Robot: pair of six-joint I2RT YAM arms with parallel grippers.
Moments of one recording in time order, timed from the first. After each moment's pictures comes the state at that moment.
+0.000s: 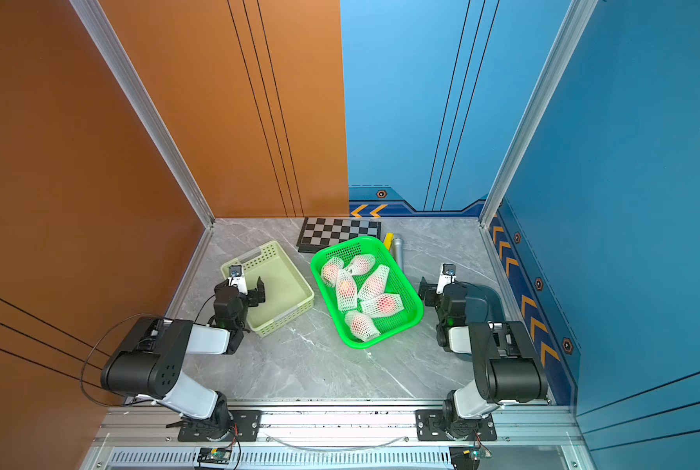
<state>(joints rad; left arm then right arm) -0.08 1.57 0.35 0.94 -0.28 0.04 0.01 1.53 0.36 0.84 0.07 0.05</state>
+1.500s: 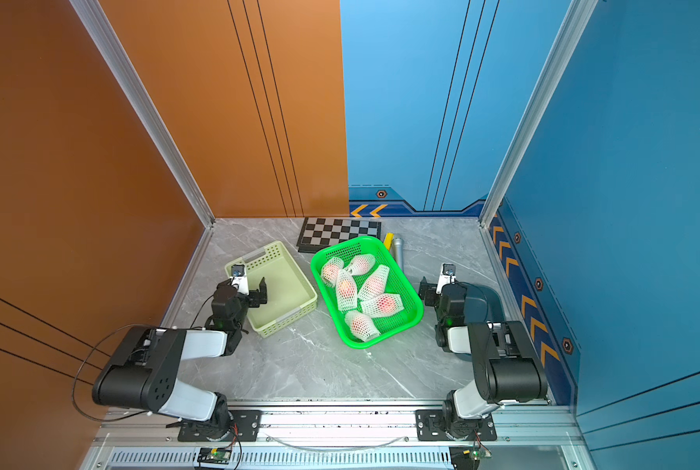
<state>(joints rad) -0.10 1.47 0.34 0.86 -0.20 0.06 0.02 1.53 0.36 0.84 0.12 0.05</state>
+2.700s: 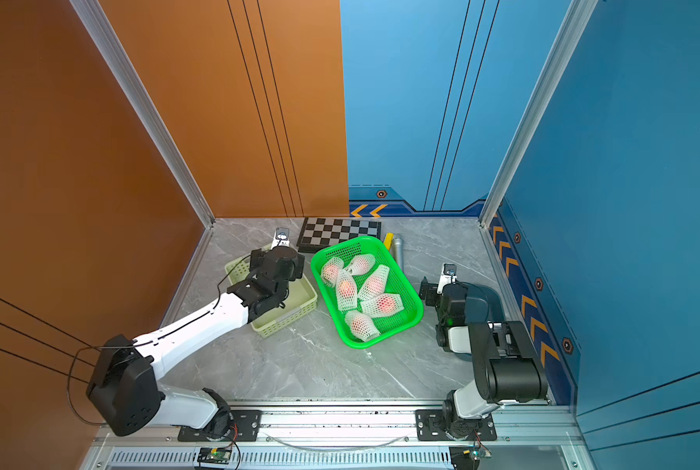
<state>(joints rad) -0.61 1.41 1.05 -0.18 -0.74 -0.10 0.02 1.53 0.36 0.84 0.12 0.05</state>
